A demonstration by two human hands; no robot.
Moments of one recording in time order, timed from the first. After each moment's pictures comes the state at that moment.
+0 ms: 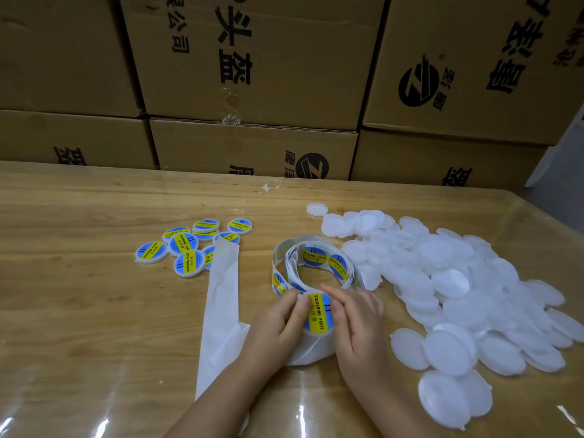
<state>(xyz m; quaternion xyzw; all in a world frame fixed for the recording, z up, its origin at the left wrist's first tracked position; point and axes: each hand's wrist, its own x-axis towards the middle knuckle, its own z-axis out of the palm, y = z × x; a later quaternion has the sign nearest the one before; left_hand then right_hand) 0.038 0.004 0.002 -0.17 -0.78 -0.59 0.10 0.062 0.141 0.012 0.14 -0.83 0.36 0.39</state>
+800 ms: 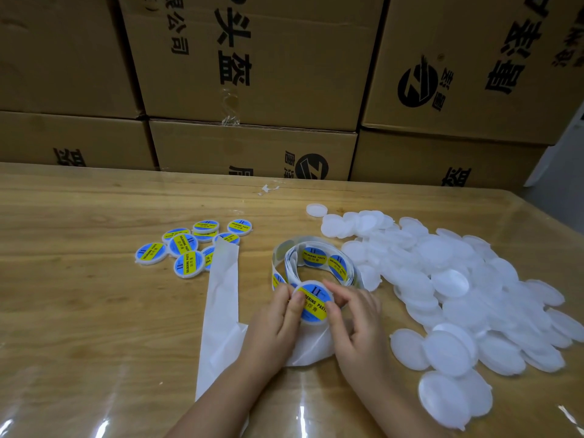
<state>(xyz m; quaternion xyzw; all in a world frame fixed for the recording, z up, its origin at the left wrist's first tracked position) 0.039 0.002 0.005 -0.17 -0.78 -0.59 0.11 0.063 0.142 0.011 0.13 -0.82 0.43 0.35</state>
